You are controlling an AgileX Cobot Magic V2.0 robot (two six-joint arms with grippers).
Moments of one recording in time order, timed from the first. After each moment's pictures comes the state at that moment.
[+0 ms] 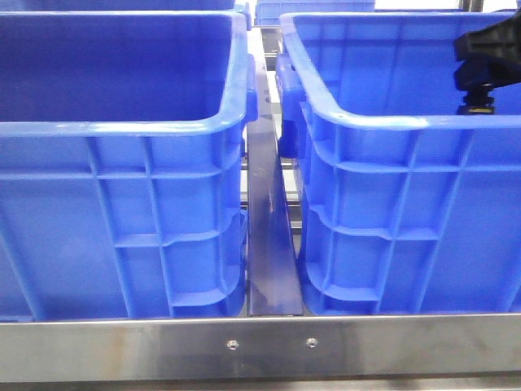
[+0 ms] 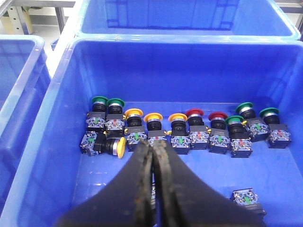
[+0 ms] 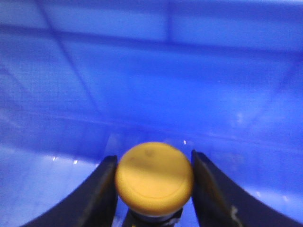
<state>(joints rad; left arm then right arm) -0.11 0.41 -0.73 0.15 0.69 -0.25 -0.04 1.63 -0.99 1.81 0.18 -1.90</state>
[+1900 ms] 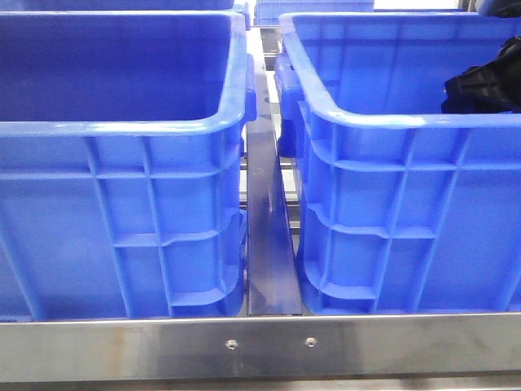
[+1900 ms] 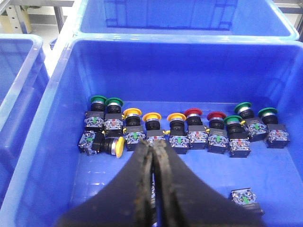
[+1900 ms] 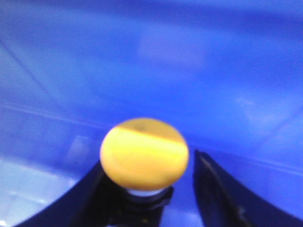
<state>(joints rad) -0.11 0.41 -0.73 0.15 0.69 -0.25 -0.11 1.82 -1.10 1.82 0.27 -2.02</state>
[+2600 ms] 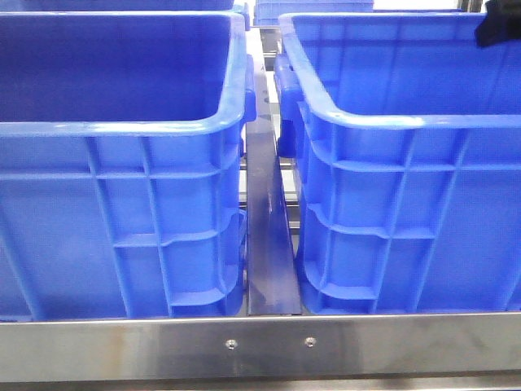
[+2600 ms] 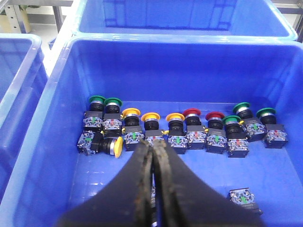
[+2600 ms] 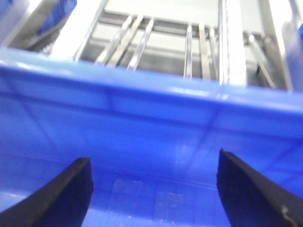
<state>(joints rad) -0.11 0.41 -0.73 0.14 0.69 -0.25 -0.11 1.53 -1.01 1.82 0.16 -1.99</state>
